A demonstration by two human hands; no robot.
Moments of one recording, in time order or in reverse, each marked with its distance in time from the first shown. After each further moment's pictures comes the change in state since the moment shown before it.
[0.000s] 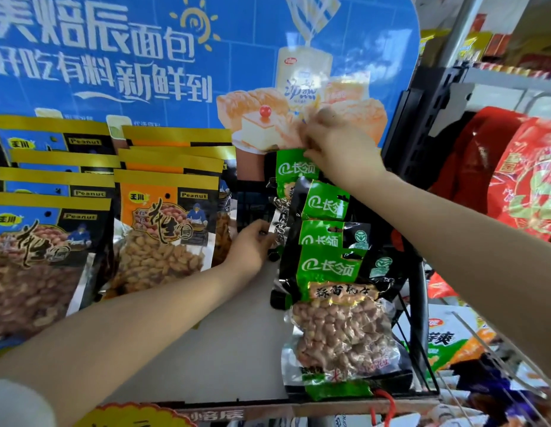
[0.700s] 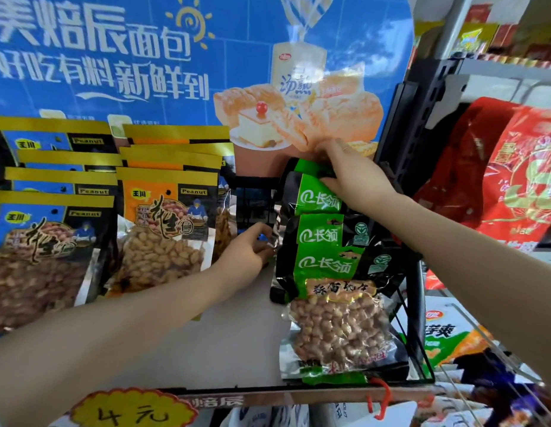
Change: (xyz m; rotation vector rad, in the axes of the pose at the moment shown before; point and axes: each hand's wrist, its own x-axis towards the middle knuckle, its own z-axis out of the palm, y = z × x) left_hand -0.023 -0.004 -0.012 0.092 -0.137 0.046; right_hand -0.039 0.017 0.016 0.212 -0.195 0.074
